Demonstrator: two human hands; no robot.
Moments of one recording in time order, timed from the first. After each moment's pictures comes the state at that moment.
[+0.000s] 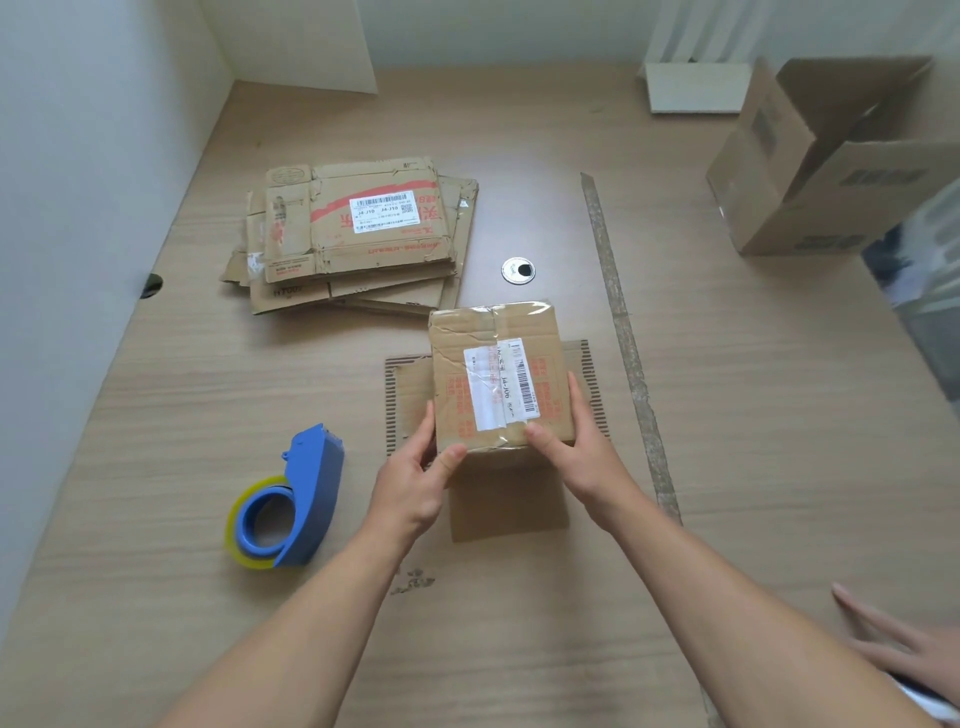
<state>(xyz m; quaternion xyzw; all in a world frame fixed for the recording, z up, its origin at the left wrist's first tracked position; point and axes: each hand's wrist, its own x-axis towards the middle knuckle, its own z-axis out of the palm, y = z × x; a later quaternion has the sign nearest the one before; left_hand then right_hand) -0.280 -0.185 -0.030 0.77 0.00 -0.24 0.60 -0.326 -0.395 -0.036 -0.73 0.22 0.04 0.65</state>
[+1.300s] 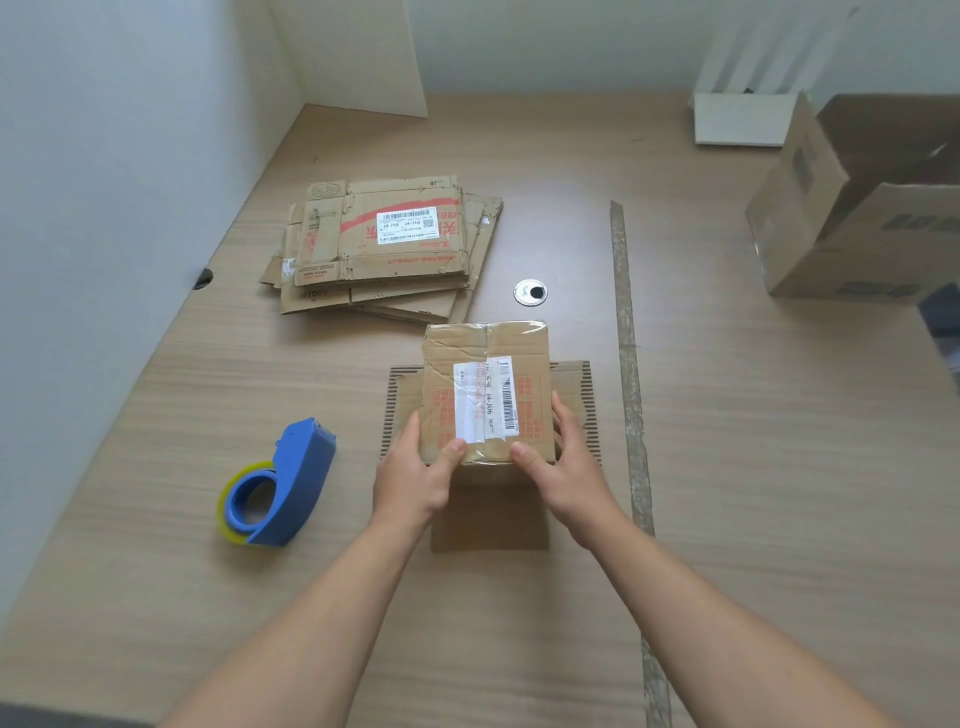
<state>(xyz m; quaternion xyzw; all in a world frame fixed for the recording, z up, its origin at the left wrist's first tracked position) -0.289 -0.241 -0.018 0.88 0.07 -0.10 0.45 -0.320 -0.426 -0.034 -0.76 0.16 0.07 0.63</state>
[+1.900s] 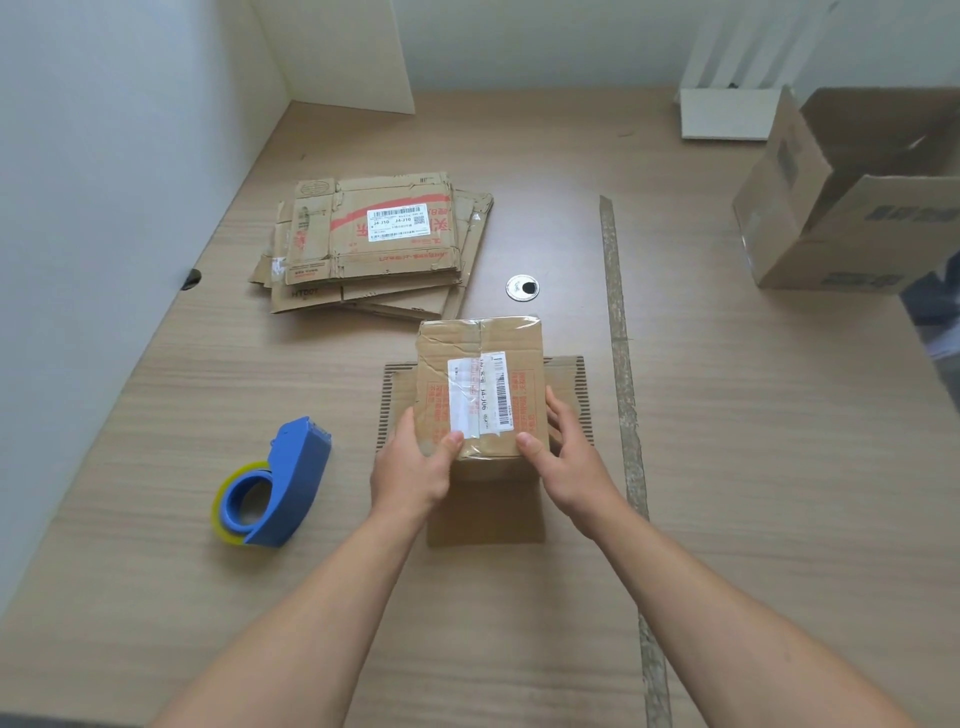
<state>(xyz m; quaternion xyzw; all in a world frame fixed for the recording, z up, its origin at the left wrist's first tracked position) -0.285 -0.244 -0.015 0.90 0.08 -0.10 0.41 -0.322 -0.429 -0.024 -0.73 0.16 0.08 0.66</state>
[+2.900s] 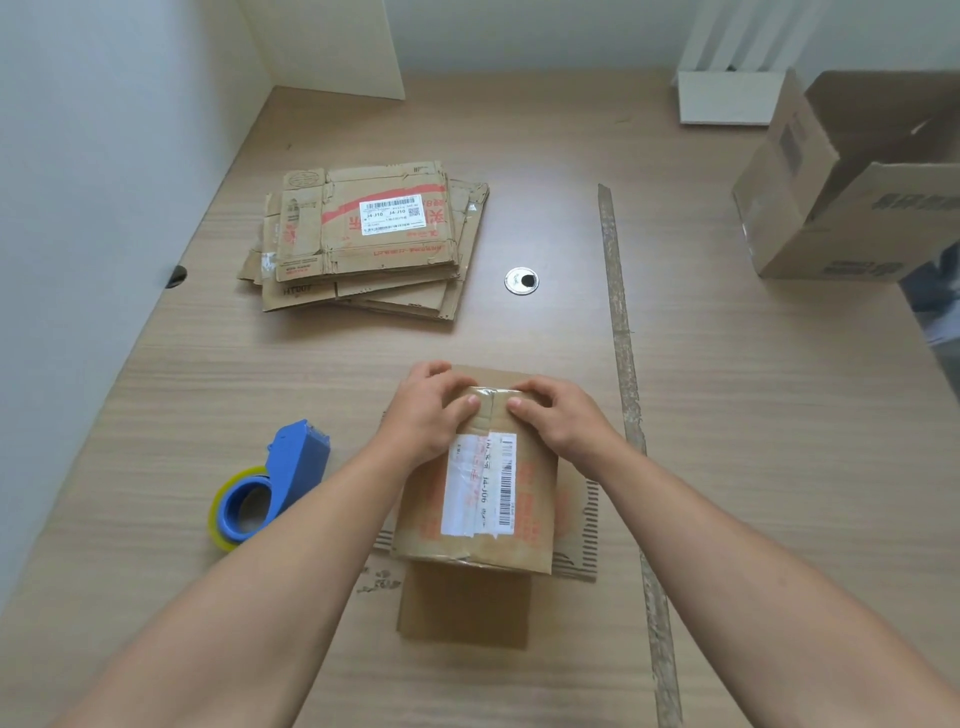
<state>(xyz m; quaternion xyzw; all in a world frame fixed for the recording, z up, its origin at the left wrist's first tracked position) -0.219 -0.249 0.001 0.92 -0.09 -0.19 0.33 -0.269 -0.434 -0.008 -0.81 0.15 0.12 0.55</state>
